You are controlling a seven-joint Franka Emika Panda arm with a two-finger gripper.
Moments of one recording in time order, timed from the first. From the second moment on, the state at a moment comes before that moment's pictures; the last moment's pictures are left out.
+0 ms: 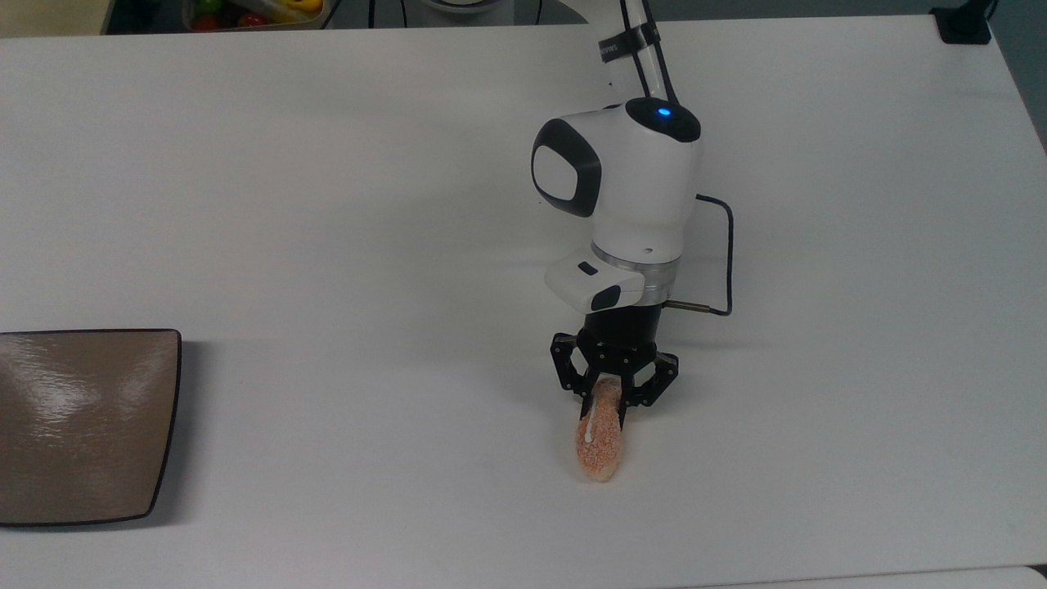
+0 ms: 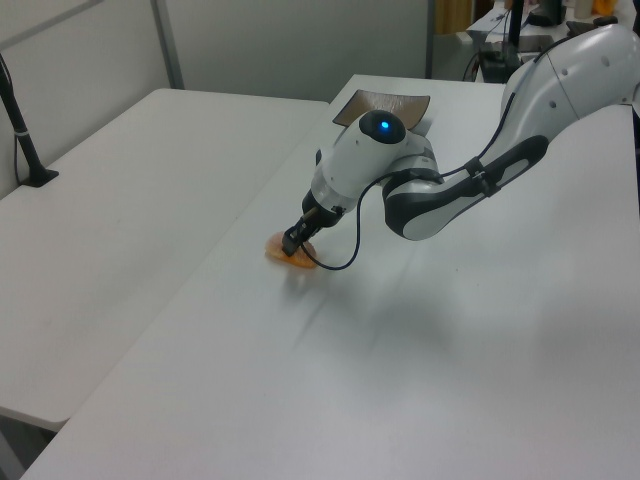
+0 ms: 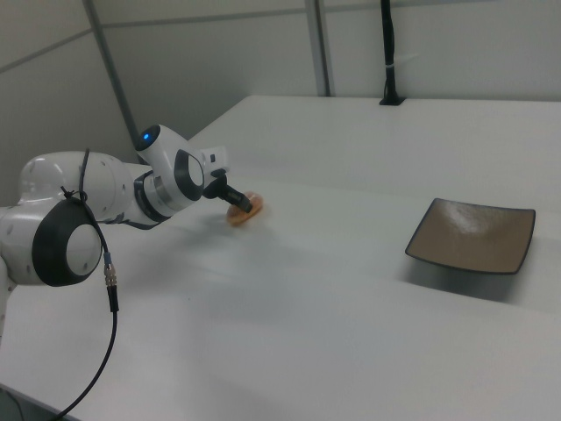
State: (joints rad) arm 0.34 0.84 -0.03 -1.28 -0.47 2.65 0.85
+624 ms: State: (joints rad) arm 0.24 0.78 -0.09 -1.25 -0.51 2.70 0.85
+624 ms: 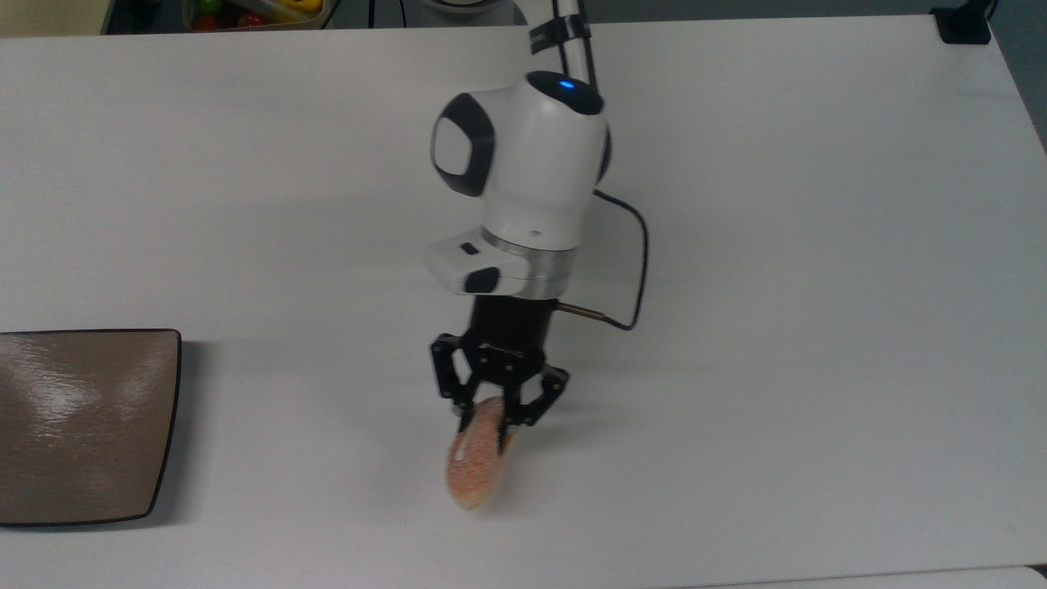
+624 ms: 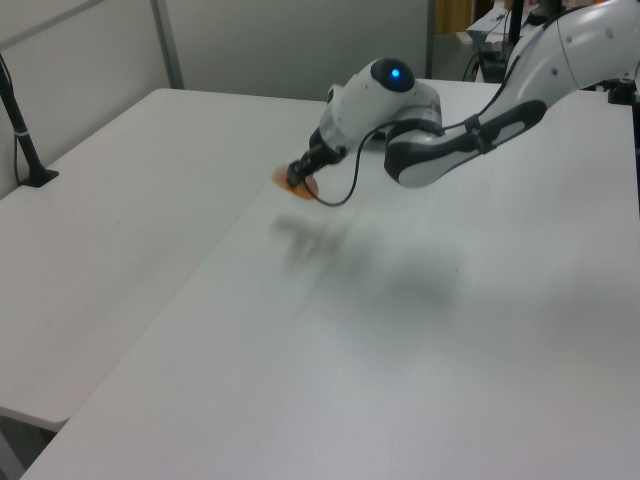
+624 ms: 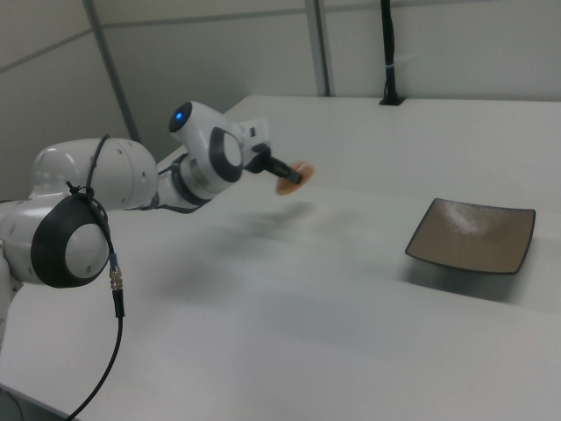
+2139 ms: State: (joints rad) arm -0.10 0.79 -0.26 -1.30 -0.51 2.87 0.85
